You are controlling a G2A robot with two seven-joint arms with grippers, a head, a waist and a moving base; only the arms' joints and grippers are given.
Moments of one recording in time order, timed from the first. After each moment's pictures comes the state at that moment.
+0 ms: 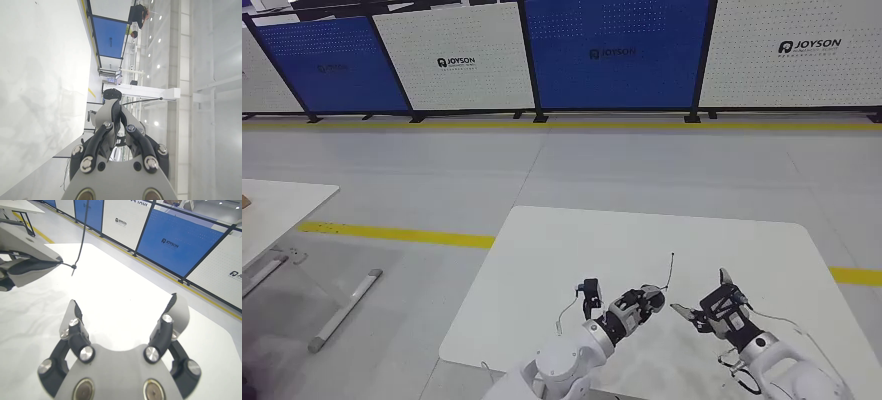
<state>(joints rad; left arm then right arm) 1.45 -1.35 -0.94 -1.71 -0.47 0.05 -0.06 -1.49 -1.05 1.26 -1.74 -1.34 -0.34 0.09</state>
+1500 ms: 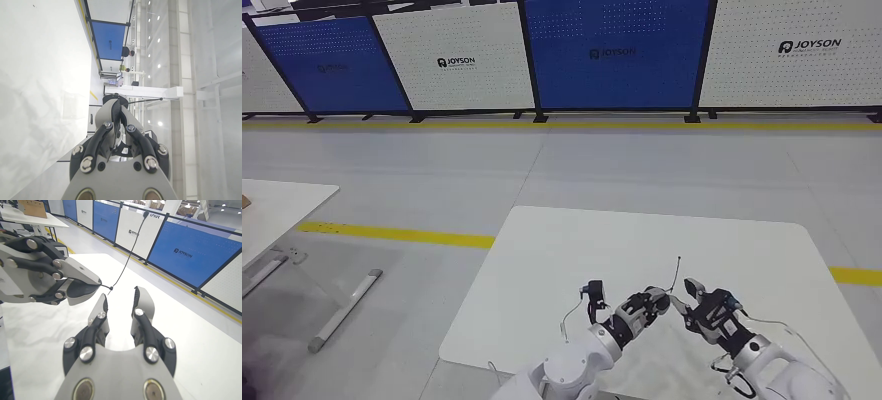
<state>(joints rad) 1.43 -1.36 -0.90 -1.69 -0.42 0.02 -0.01 -1.45 -0.96 1.14 -1.76 -1.25 -0.34 0.00</state>
